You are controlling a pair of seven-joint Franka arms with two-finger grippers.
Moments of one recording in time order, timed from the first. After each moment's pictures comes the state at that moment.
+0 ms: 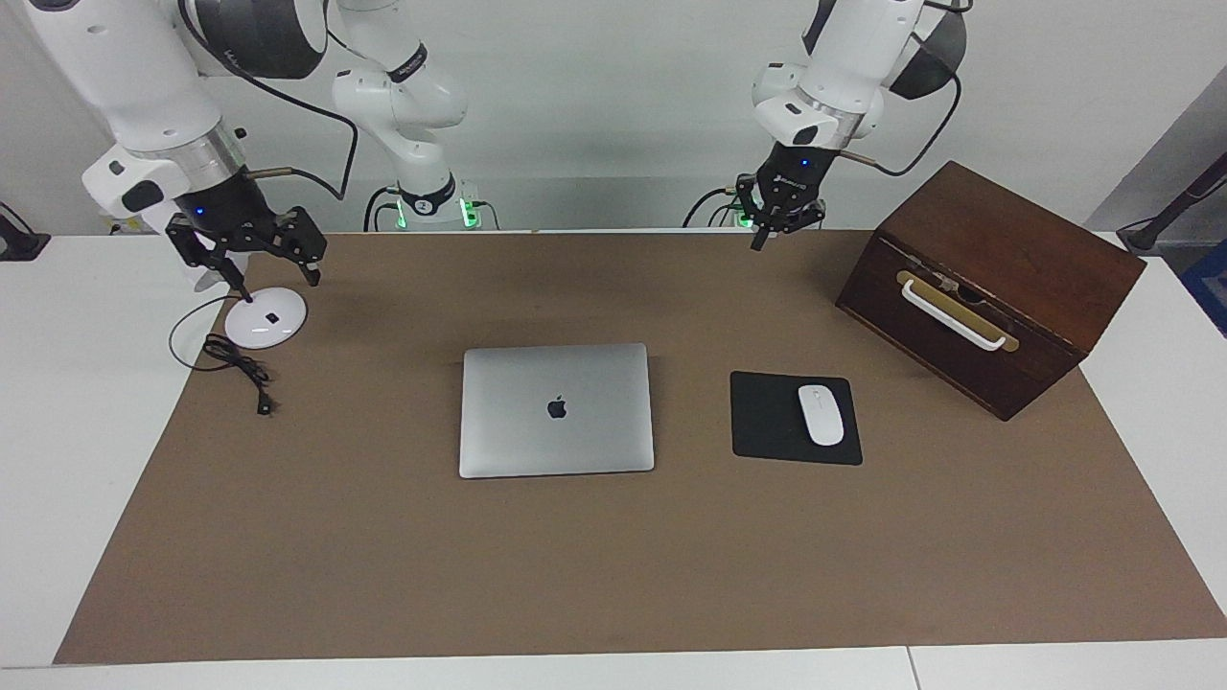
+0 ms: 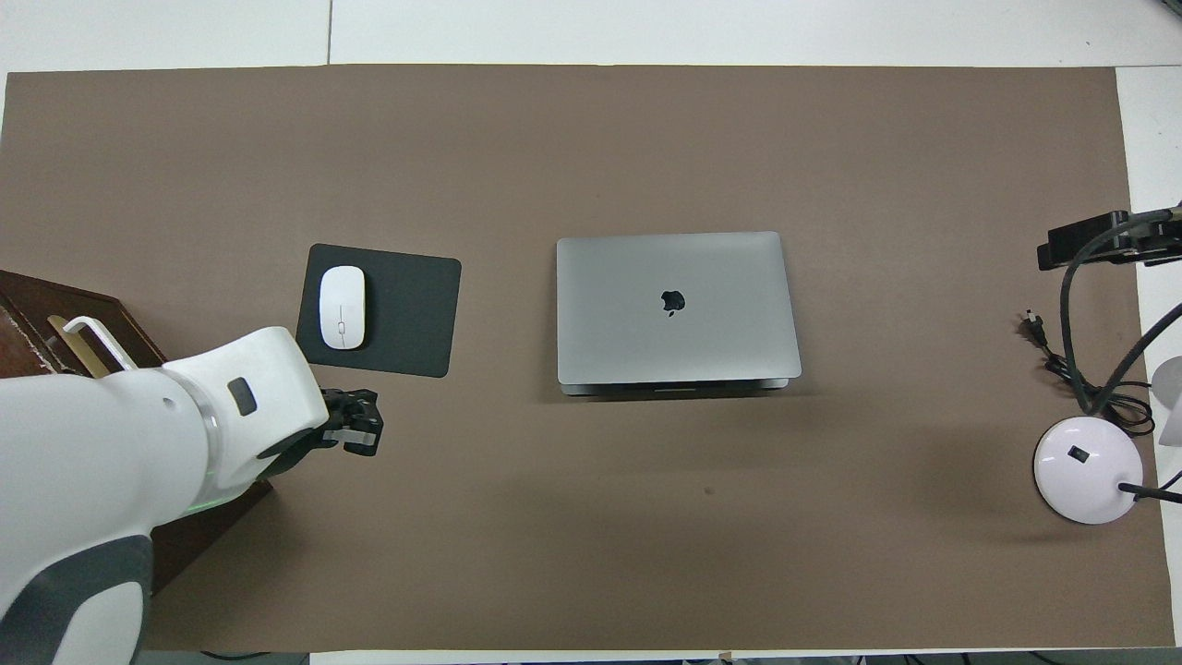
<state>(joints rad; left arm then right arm) -0.51 -0.37 0.09 -2.13 -0.12 1.95 -0.02 -0.07 0.01 0.01 -1.60 0.02 1.64 -0.07</state>
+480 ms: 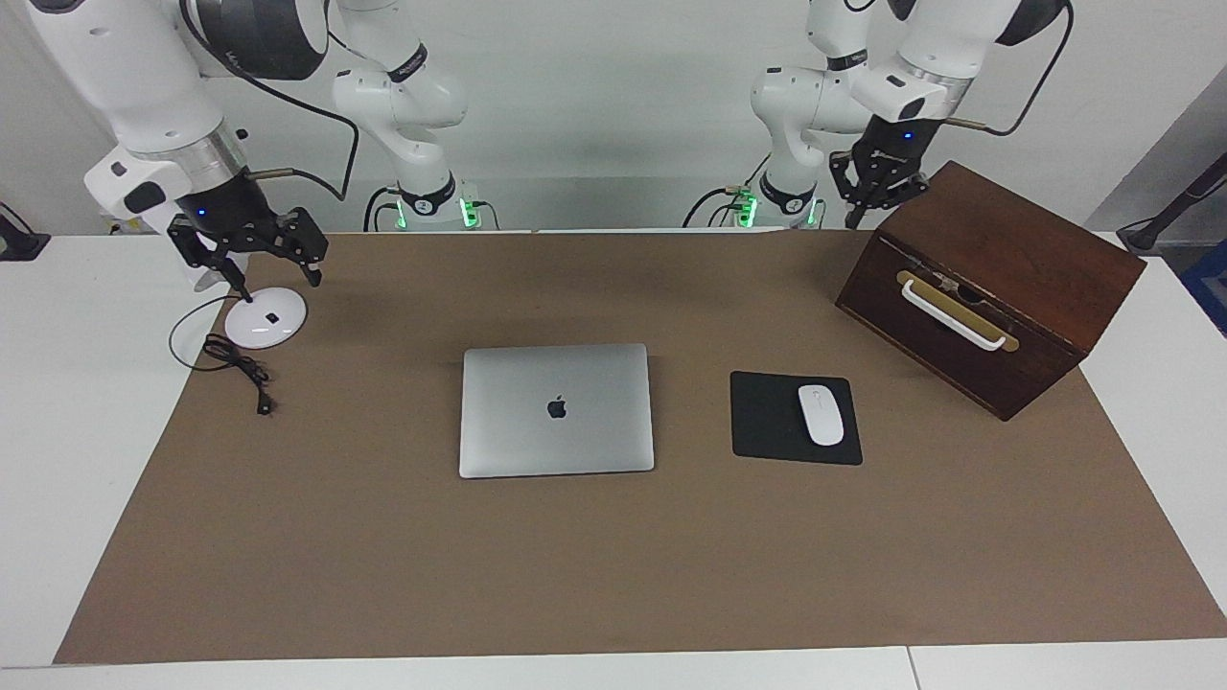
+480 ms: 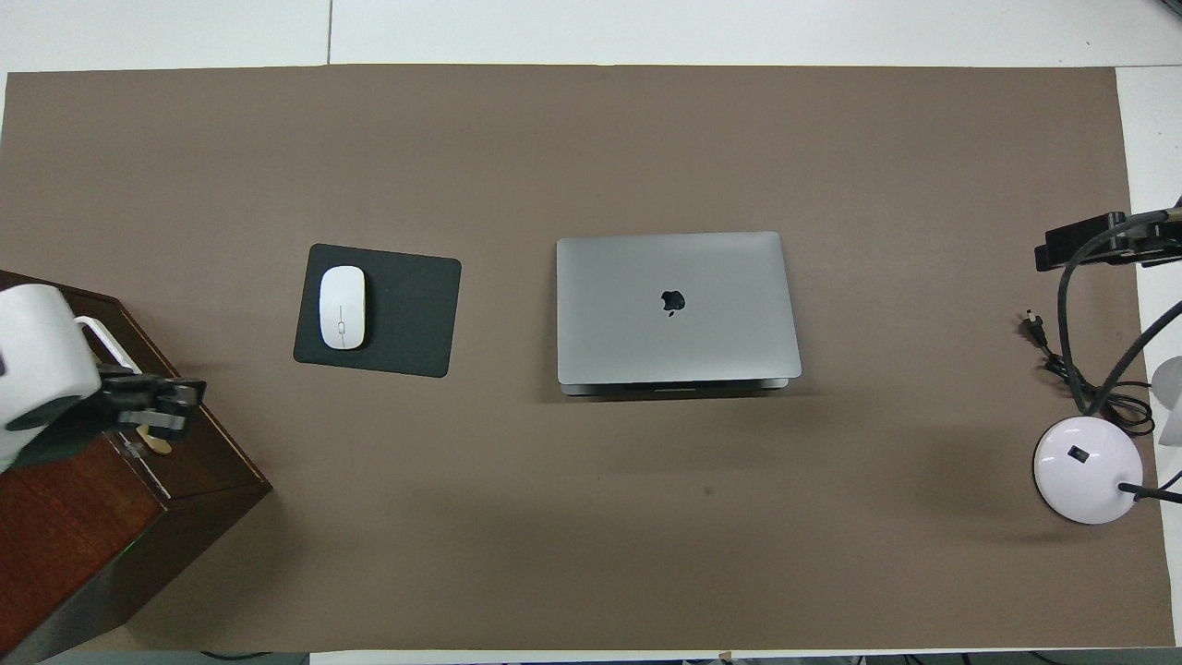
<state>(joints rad) -0.26 -0.37 0.10 -1.99 -0.06 1.73 0.20 -0.07 0.01 0.01 -1.60 0.02 1.65 -0.07</state>
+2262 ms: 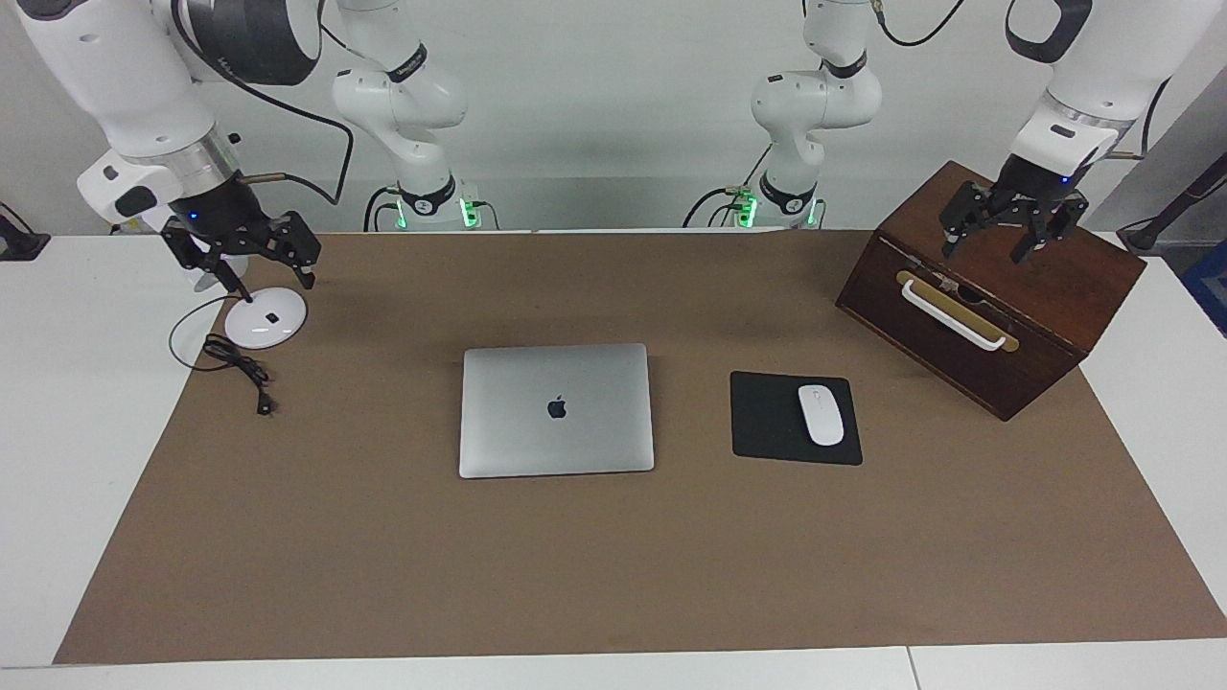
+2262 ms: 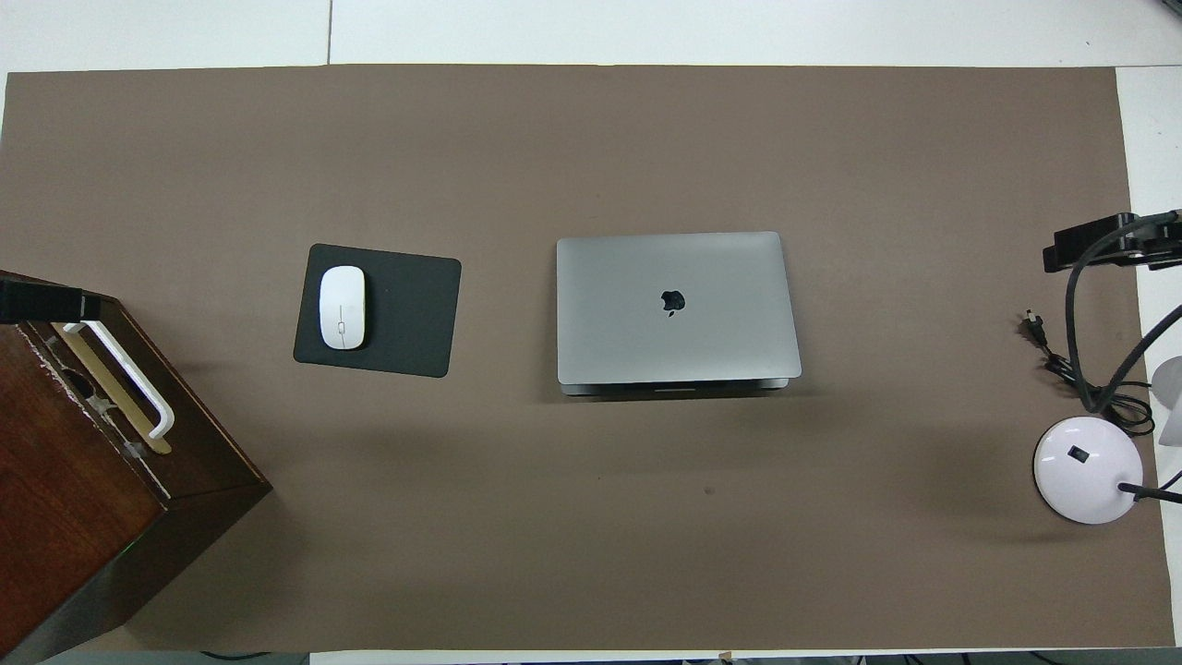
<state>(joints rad) -0.03 -0.14 0.08 -1.77 -0.06 1.73 0.20 -0.08 0.01 0.01 -1.62 0.02 1.65 -0.07</state>
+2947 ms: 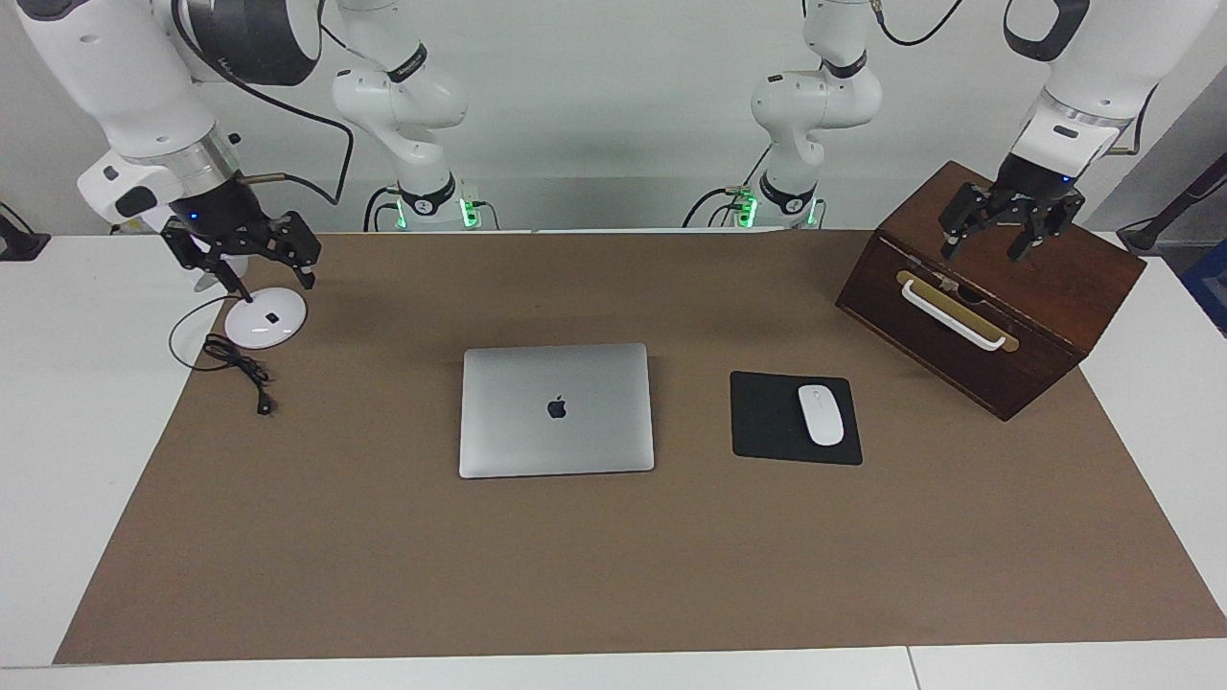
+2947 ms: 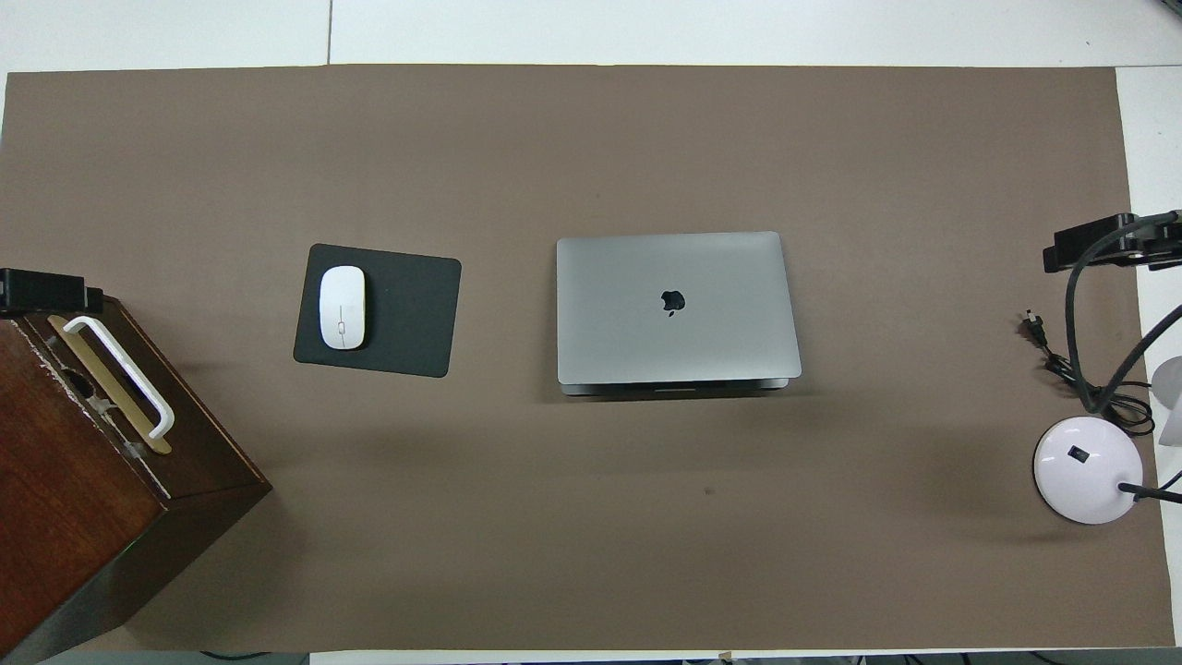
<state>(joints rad) -0.03 -0.14 0.07 -1.77 -0.06 1.73 0.06 -0.08 0.01 0.01 -1.62 0.02 1.65 -0.07</state>
